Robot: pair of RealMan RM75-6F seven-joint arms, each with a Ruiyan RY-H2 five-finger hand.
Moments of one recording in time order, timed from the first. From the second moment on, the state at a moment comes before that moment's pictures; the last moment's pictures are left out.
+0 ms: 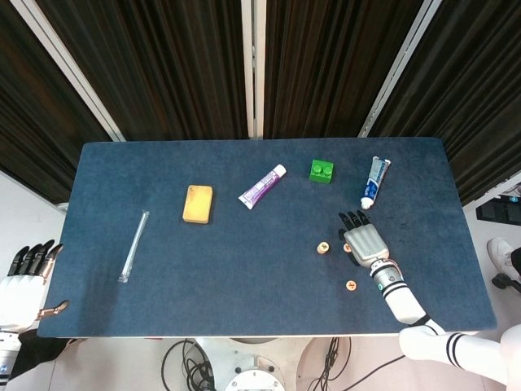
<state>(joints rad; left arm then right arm) -0.08 -1.12 0.02 -1.52 1.53 1.45 0.00 0.65 -1.53 0.02 -1.31 -1.07 0.94 -0.47</state>
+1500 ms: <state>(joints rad) -0.08 -1.12 0.01 -1.52 1.53 1.45 0.00 0.68 -1.50 0.09 -1.47 -1.10 0.96 -0.57</state>
